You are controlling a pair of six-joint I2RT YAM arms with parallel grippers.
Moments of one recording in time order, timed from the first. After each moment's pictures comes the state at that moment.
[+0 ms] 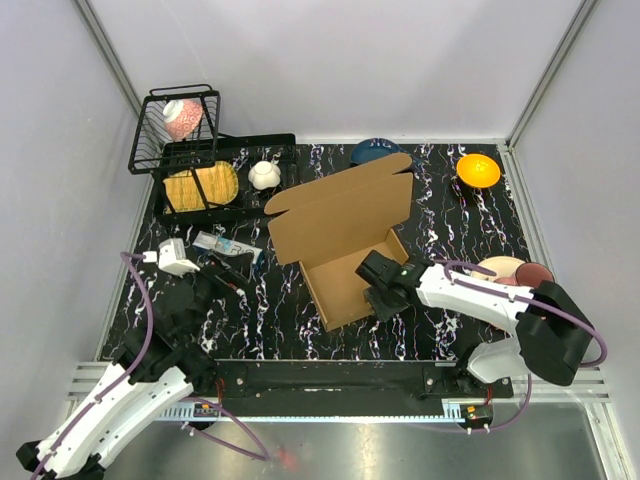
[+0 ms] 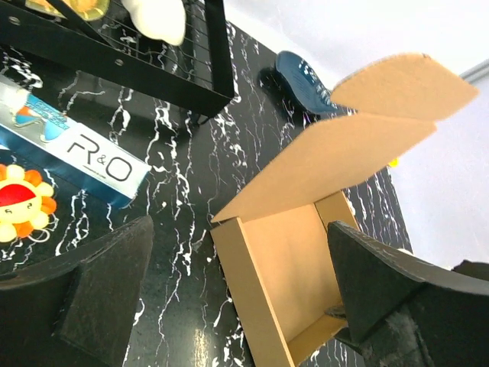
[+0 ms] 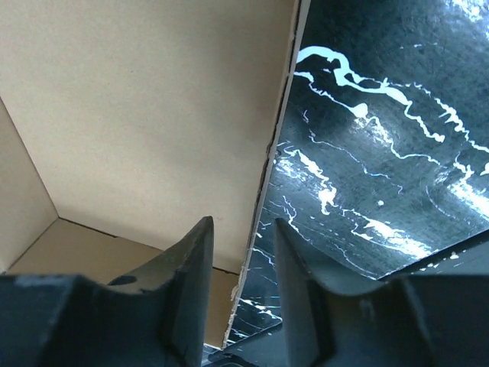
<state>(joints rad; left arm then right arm) -0.70 0.26 0.51 -0.45 -0.51 -0.79 0.90 1.39 0.84 -0.81 0.22 1.97</state>
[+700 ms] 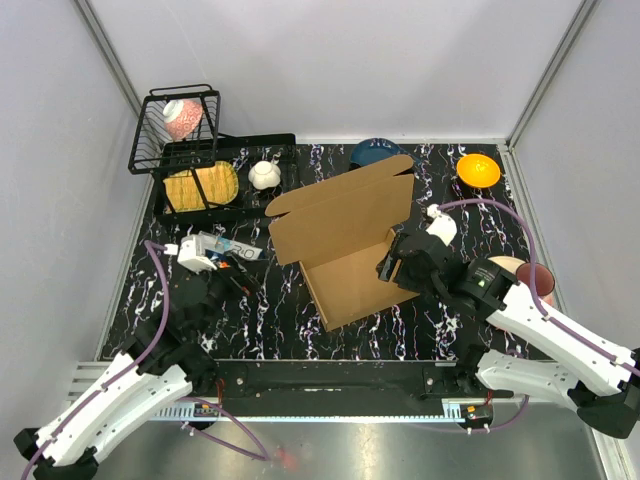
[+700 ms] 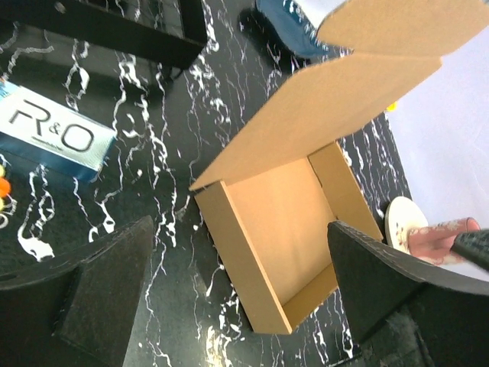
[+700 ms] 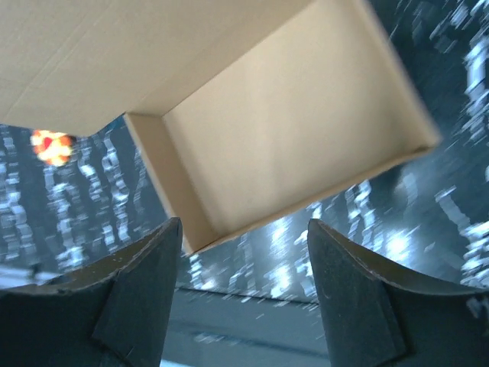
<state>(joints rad) -0.72 0.34 0.50 -0.41 -0.38 -0.76 0.90 0.97 1.00 -0.86 0.37 1.10</state>
